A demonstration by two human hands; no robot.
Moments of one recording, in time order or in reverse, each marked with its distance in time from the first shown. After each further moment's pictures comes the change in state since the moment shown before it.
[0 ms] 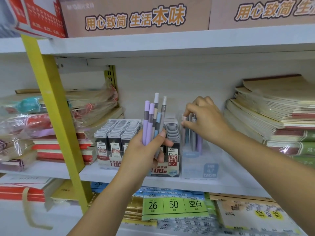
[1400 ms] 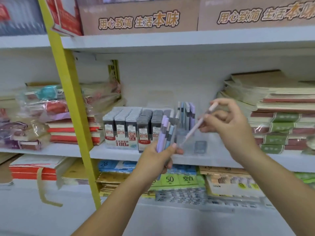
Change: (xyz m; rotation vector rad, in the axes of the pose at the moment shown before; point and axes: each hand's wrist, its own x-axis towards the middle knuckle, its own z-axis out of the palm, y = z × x) left_hand -0.066 -0.021 0.018 0.072 -0.166 -0.162; right_hand -0.113 -0.038 -0.065 1.135 0.217 0.325
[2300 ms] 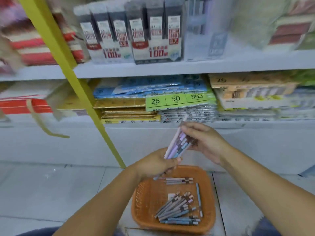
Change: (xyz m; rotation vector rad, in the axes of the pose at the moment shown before) left_hand -0.077 -0.222 -0.020 0.354 -0.469 -0.399; right_hand -0.185 0.180 0.042 0.256 -0.229 0.848
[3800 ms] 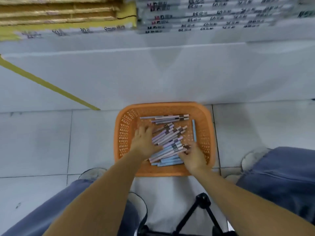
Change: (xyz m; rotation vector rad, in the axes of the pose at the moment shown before) left_hand 0.093 -0.253 0.078 0.503 0.023 -0.401; right_hand -0.021 0.321 -0.021 -0.543 0.408 0.666
